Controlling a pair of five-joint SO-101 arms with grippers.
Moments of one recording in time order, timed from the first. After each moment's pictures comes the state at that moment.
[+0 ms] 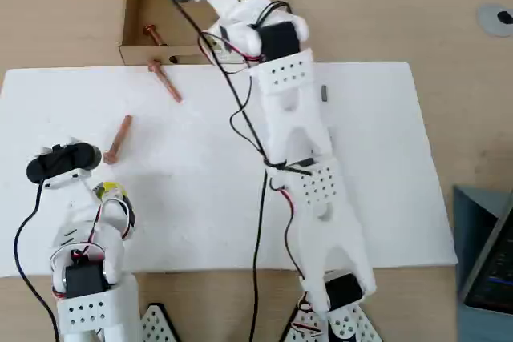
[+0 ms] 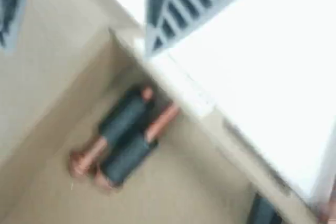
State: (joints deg) left arm -14.6 -104.3 95.8 56.3 -0.4; right arm -23.9 55.3 -92.9 87.4 18.2
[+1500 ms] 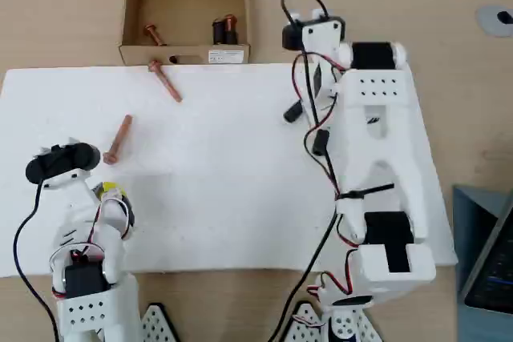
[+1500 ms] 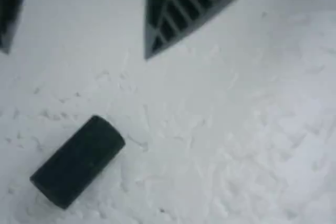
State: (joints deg) left arm -14.9 -104.3 95.8 56.3 -0.4; right arm -5.8 4.2 -3.6 91.0 6.0
